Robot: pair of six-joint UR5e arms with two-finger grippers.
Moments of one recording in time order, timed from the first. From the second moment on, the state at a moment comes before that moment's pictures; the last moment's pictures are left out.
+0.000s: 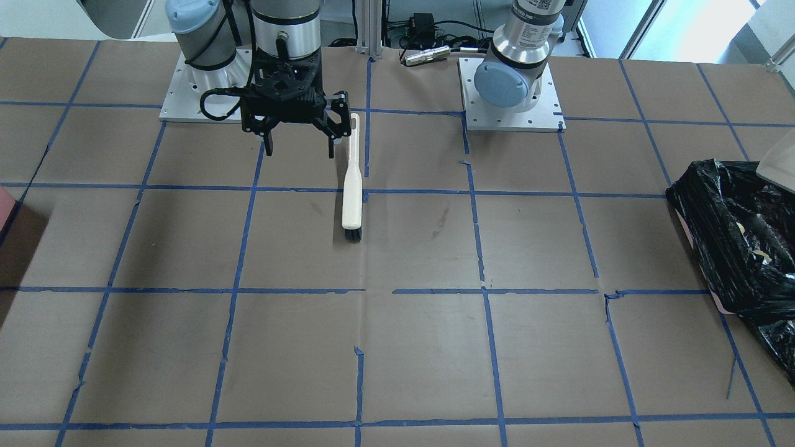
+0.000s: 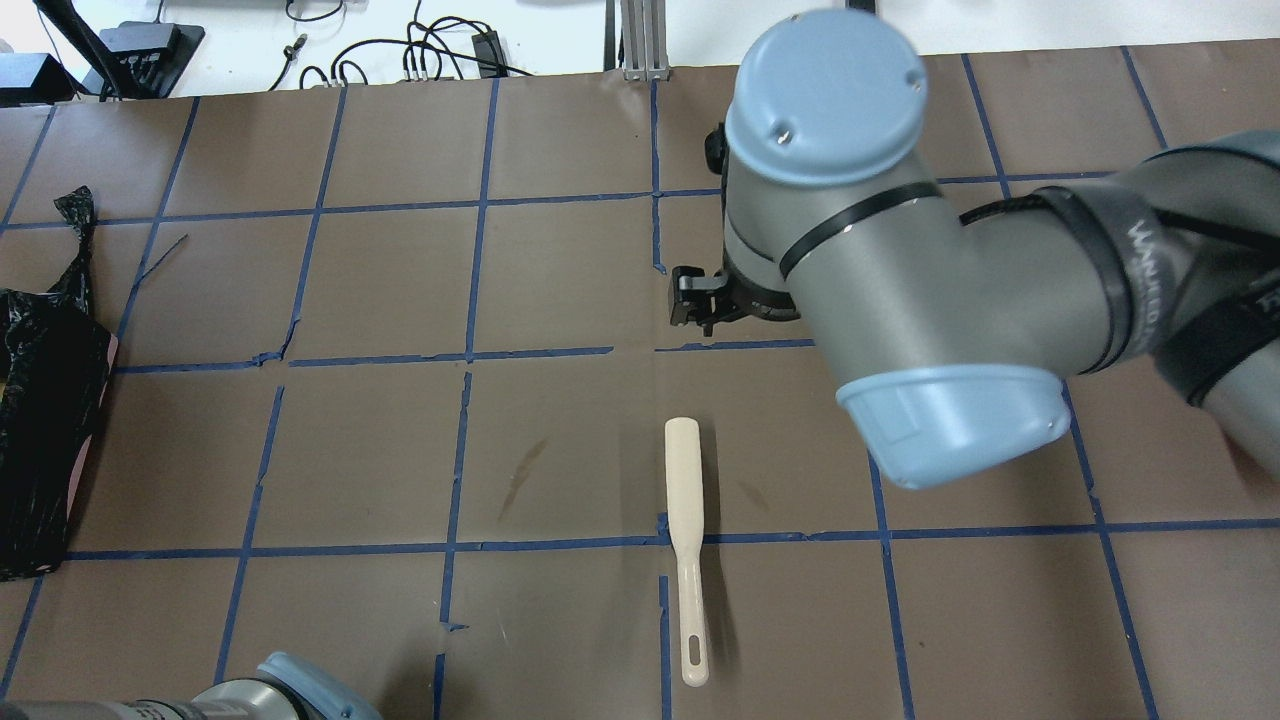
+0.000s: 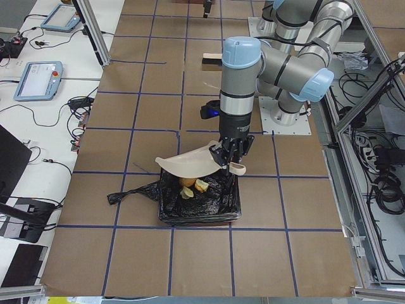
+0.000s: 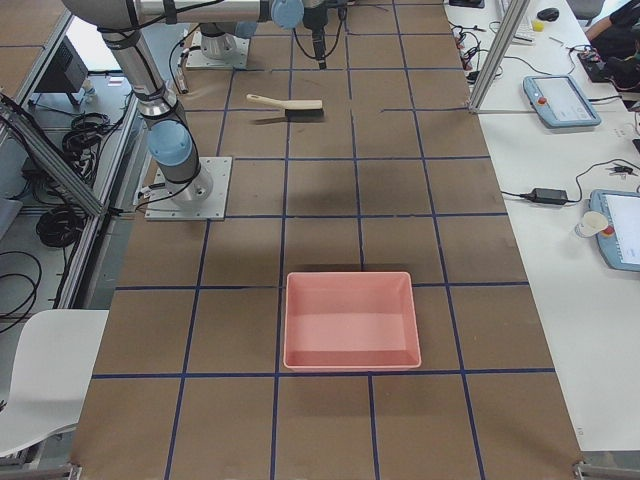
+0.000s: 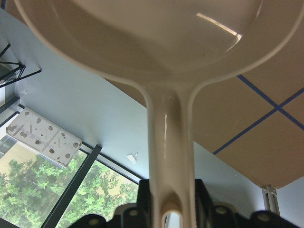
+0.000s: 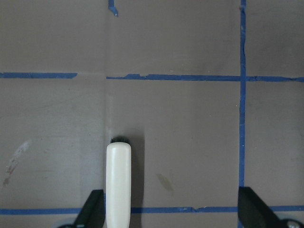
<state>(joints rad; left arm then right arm) -0.57 -1.62 -1.43 -1.26 1.76 2.01 1.89 -1.61 1.75 -1.88 -1.65 0.34</state>
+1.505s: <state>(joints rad) -1.32 -1.75 -1.60 -1.21 1.63 0.98 1.60 -1.57 1.63 -1.72 -1.62 0.21</state>
